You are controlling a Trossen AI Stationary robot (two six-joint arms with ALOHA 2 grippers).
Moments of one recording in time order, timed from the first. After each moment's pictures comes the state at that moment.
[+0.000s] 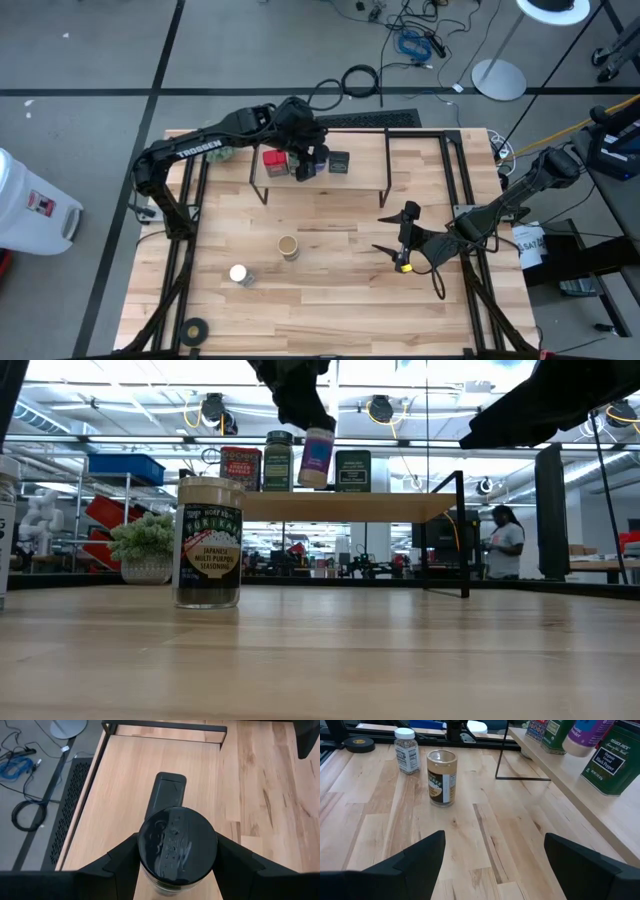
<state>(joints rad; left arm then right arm) 0.37 1.68 1.74 -0.85 0.13 0.22 0.56 1.06 0.53 0.00 0.78 0.28</state>
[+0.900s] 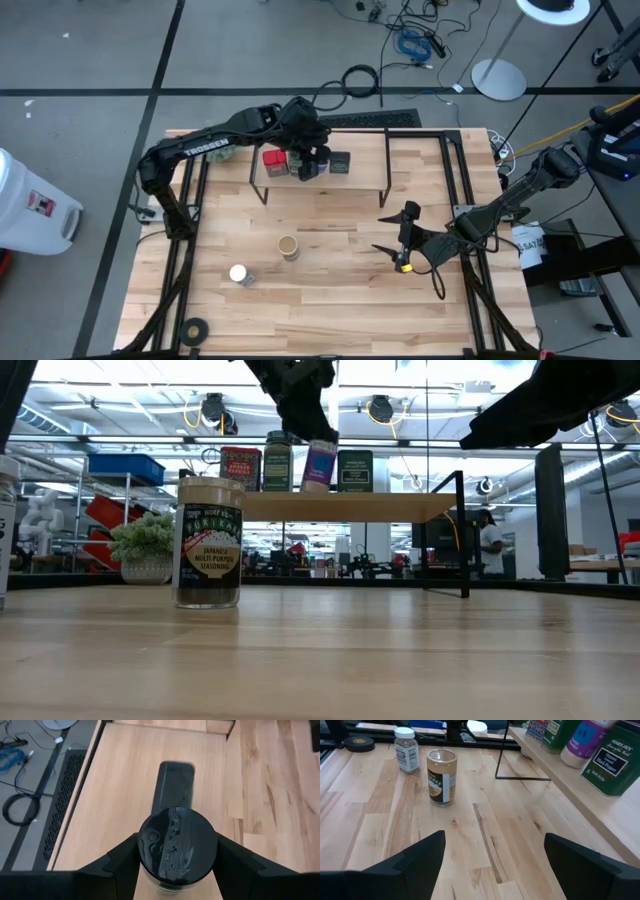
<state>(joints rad) 0.39 1.72 1.74 -0.84 0.15 0.22 0.56 1.06 0.53 0.00 0.78 0.28</state>
